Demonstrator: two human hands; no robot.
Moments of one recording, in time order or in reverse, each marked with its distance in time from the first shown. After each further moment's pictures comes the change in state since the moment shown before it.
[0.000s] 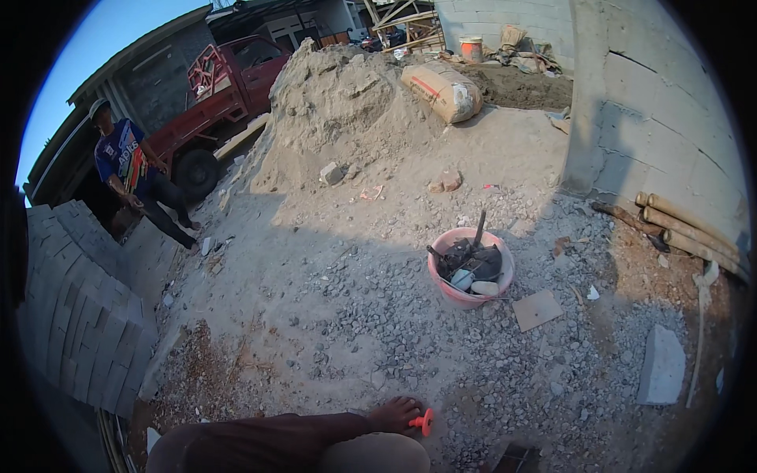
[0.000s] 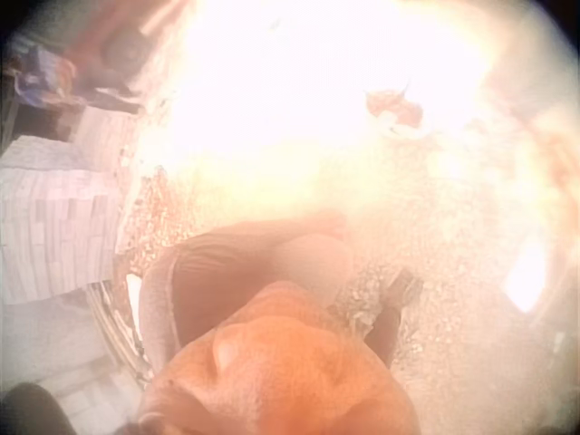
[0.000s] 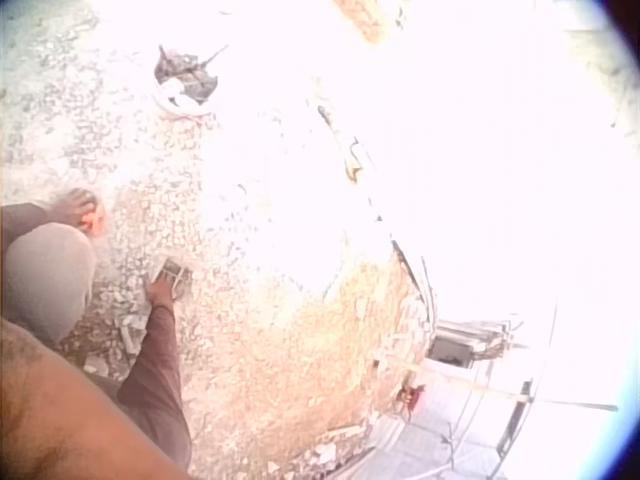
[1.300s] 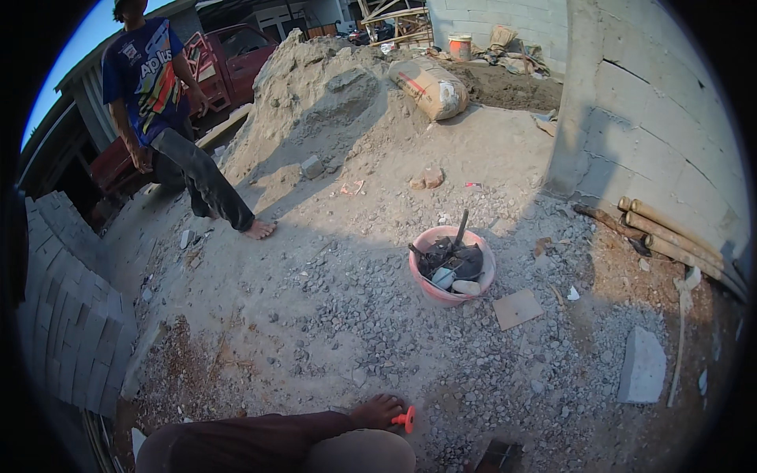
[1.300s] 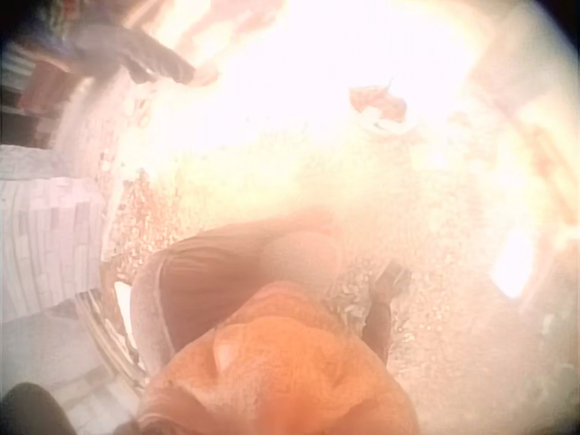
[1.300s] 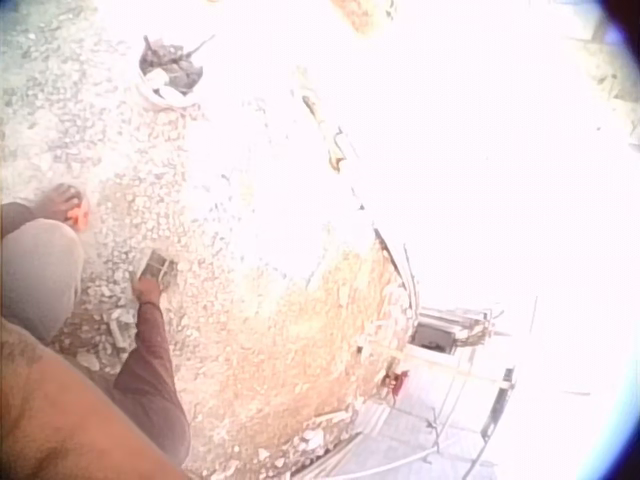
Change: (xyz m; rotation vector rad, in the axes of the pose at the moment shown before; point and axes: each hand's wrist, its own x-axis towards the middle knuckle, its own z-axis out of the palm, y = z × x) left_hand -0.003 -0.001 0.002 0.007 0.099 0.017; right_hand 0.039 0.018 0.032 0.046 0.075 0.019
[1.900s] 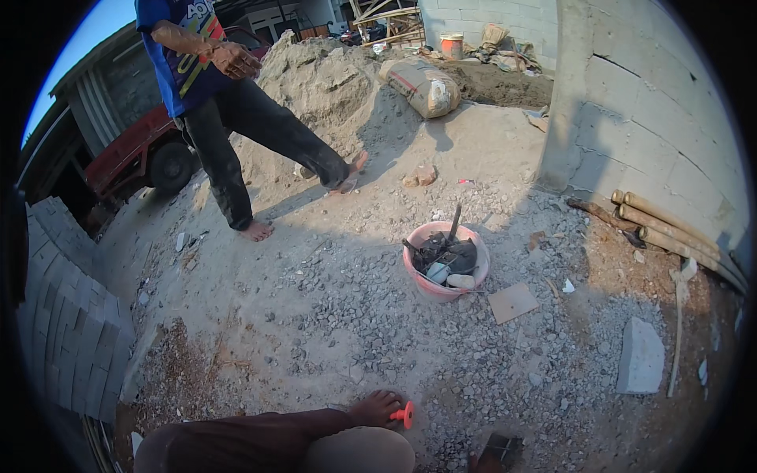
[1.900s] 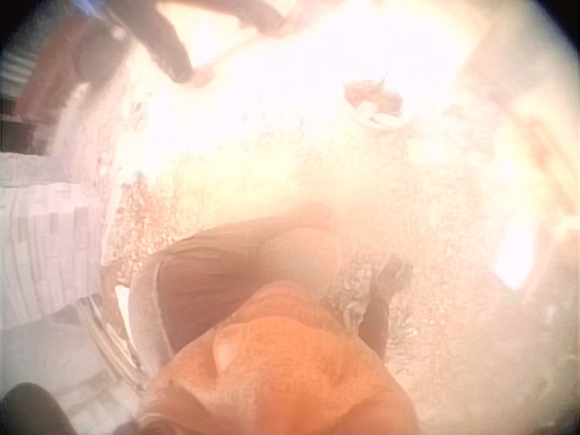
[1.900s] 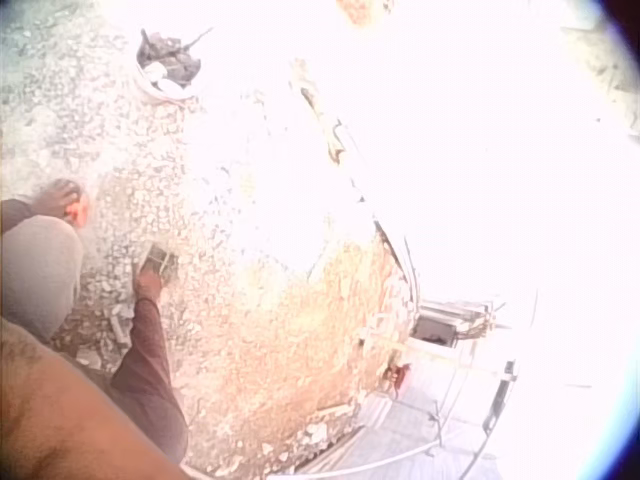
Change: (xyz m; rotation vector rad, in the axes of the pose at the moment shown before) left_hand 0.003 0.002 -0.003 0.016 -0.020 0.006; right_hand 0.030 0.032 0.055 0.081 0.158 -0.037
